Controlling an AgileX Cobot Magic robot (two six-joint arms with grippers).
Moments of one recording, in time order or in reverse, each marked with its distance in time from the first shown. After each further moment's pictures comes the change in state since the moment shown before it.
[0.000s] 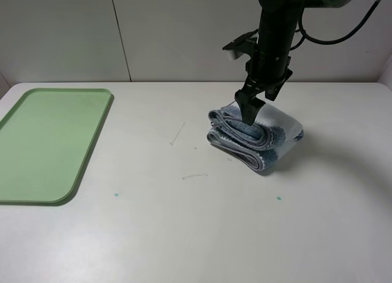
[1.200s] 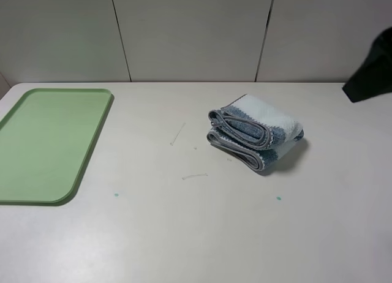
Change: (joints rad) left arm 0.000 0.000 0.000 0.001 0.000 0.000; right arm 0.006 -1.075 0.605 0.009 0.000 0.306
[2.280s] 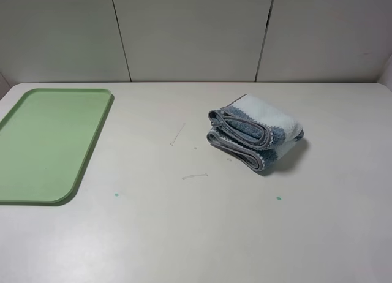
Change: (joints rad) left arm 0.000 0.000 0.000 0.000 0.000 0.000; right arm -0.448 -1.021 0.620 0.028 -0.198 0.077
